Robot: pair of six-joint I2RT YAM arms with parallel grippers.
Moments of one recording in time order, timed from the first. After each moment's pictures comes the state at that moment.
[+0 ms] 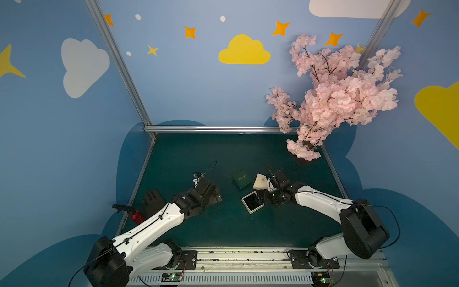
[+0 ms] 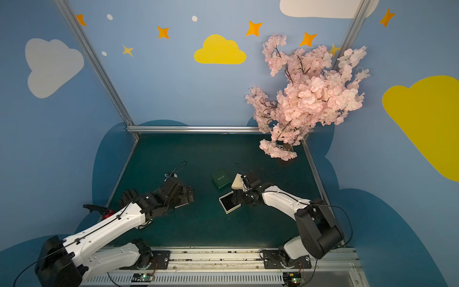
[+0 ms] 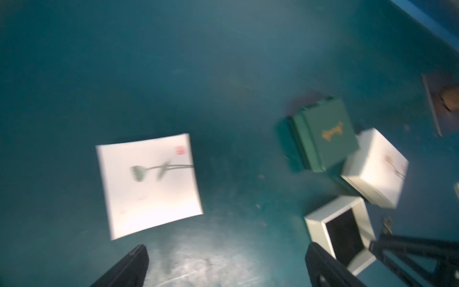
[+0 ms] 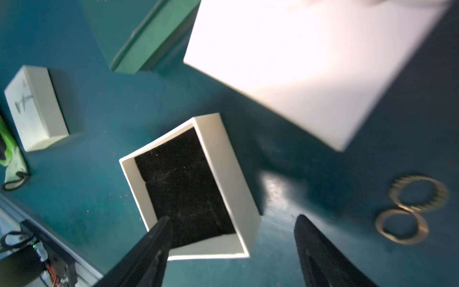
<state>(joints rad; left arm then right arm) -0.64 1.06 0.72 -0.63 -0.27 -0.91 0.63 1.50 0.78 -0.42 -0.25 0.56</state>
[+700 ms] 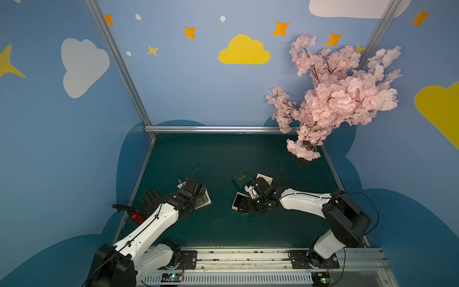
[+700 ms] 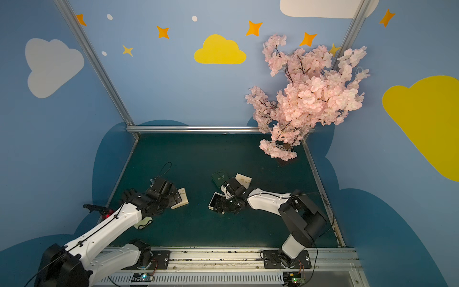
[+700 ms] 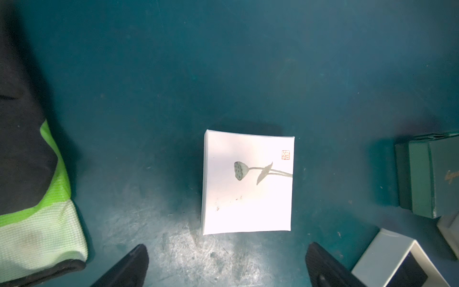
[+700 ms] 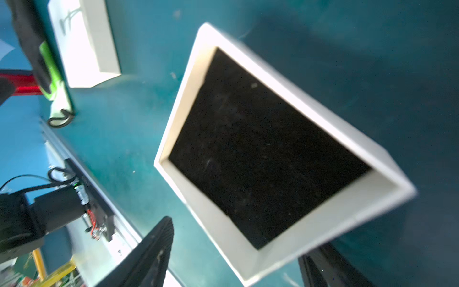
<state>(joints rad) -0.43 1.06 0.65 -0.70 -0.21 -0.88 0.84 1.62 0.82 -0.26 -0.39 0.65</state>
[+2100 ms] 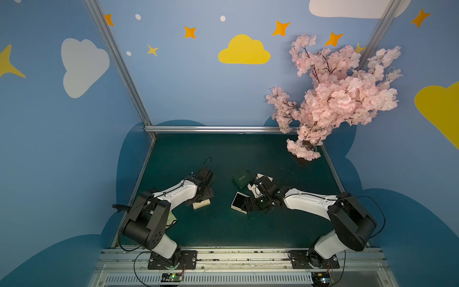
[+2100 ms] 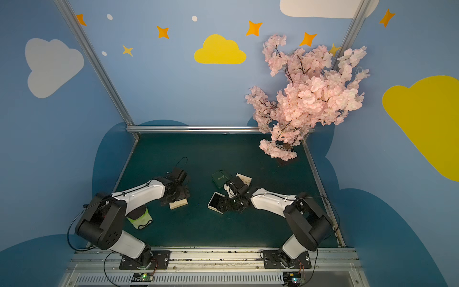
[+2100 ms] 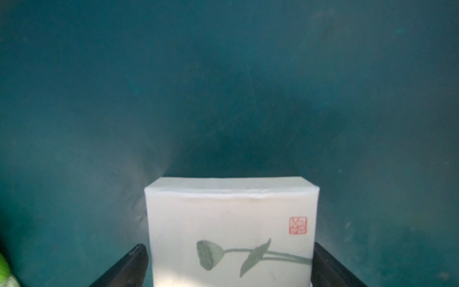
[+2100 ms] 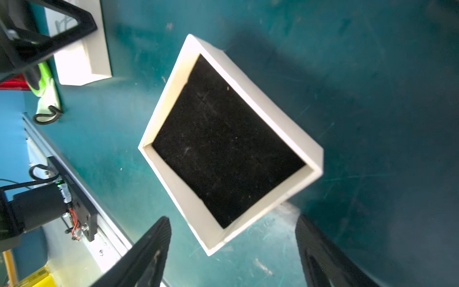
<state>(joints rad) -0.41 1.56 0.84 -0.61 -0.23 -0.76 0.79 1.57 0.81 -0.31 -0.33 0.55</state>
